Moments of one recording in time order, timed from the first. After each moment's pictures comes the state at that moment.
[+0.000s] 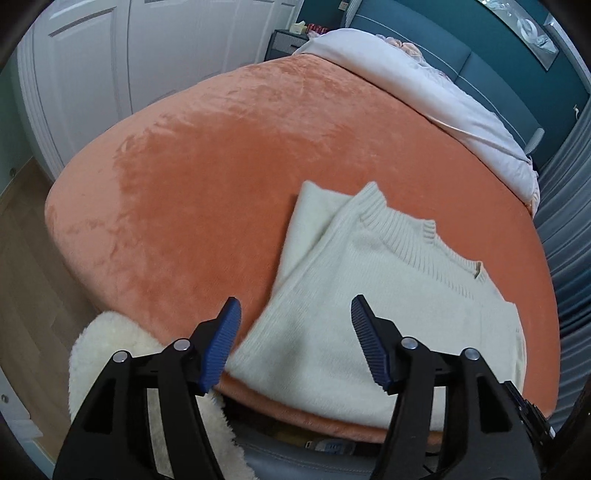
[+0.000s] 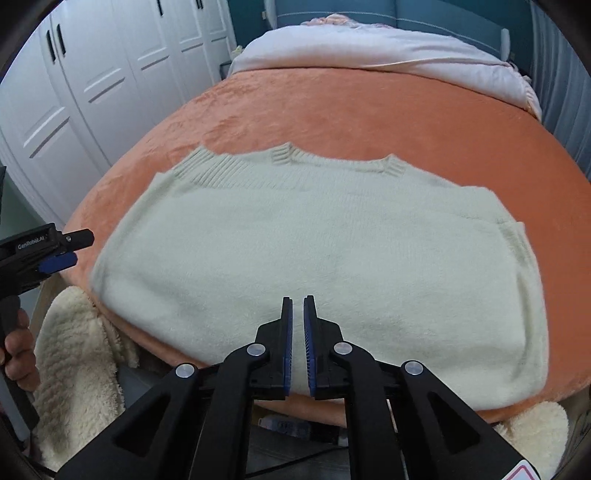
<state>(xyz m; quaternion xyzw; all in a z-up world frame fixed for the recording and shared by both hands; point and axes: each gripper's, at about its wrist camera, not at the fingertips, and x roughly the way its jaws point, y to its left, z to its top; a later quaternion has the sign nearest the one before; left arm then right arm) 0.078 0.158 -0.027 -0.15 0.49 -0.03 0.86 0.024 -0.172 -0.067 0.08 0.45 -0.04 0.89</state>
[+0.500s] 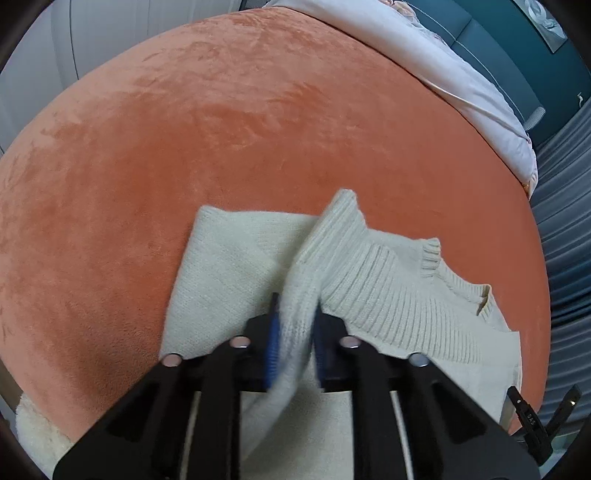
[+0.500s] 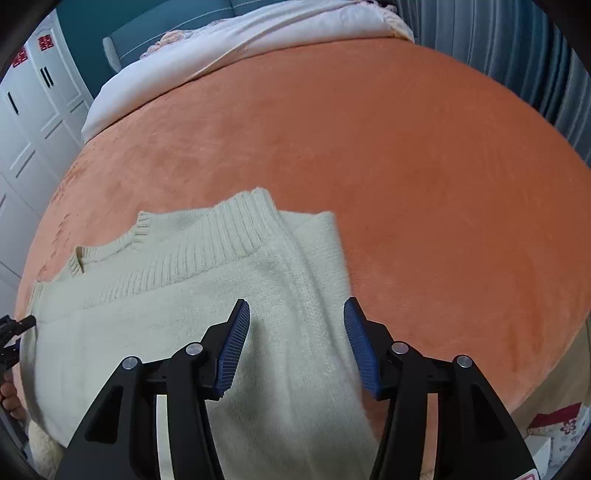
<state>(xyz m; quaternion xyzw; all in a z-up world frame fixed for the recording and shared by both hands) 0.195 0.103 -0.079 -0.15 0.55 -0.07 0.82 0.063 -0.357 -0.115 0.22 0.48 -0.18 0.83</state>
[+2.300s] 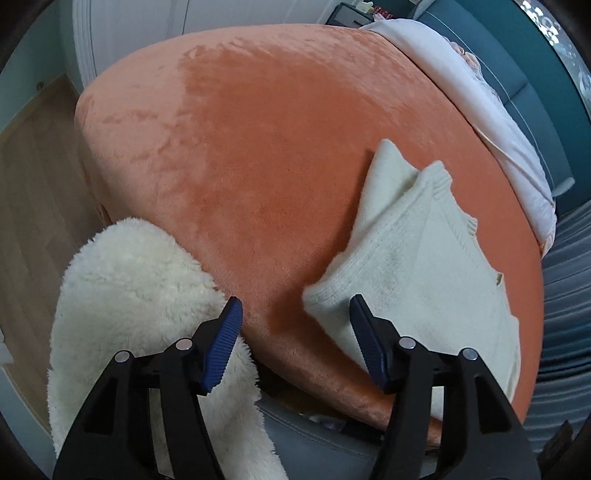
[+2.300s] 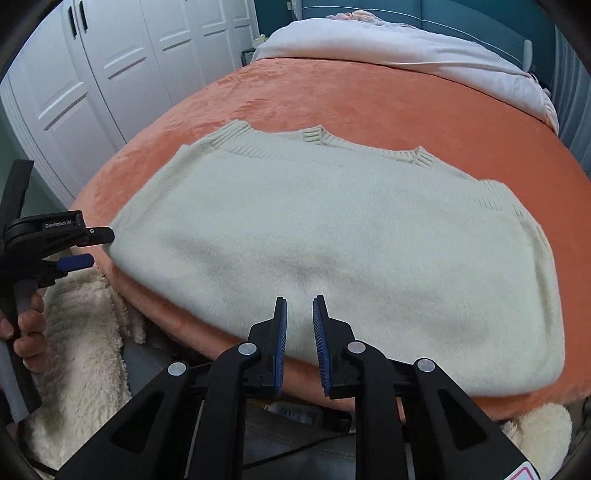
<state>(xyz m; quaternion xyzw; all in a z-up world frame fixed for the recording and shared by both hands) 0.040 0.209 -0.075 -0.25 0.54 0.03 0.80 0.004 -0.128 -0.074 0.06 0.49 0.02 0.87</state>
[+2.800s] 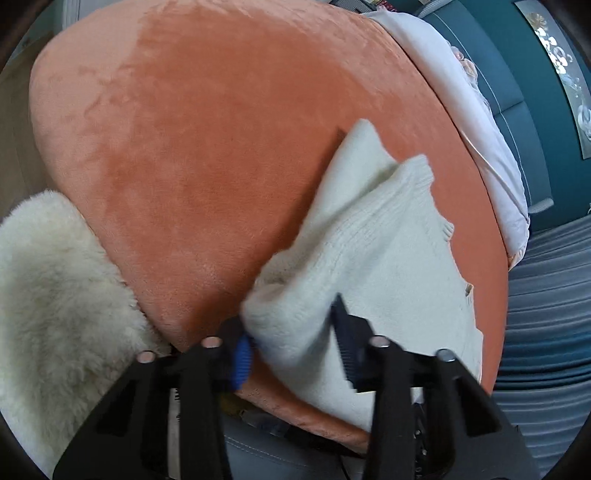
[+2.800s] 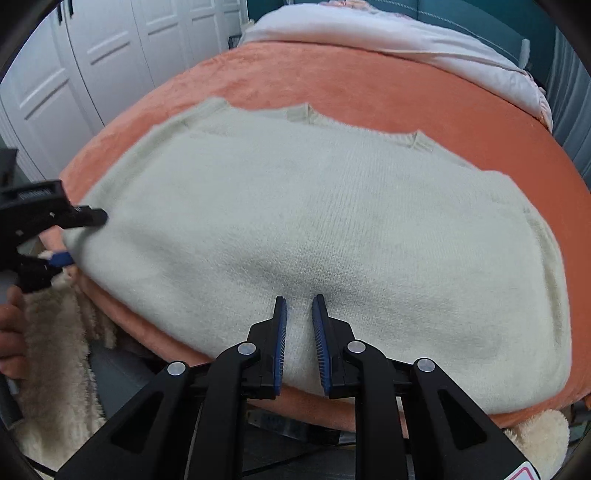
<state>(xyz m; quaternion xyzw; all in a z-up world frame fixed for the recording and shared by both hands) 0.070 0.186 -0.092 -0.32 0.54 -0.02 0.77 0.042 -0.115 -0.113 0.01 0.51 0.00 0.86</state>
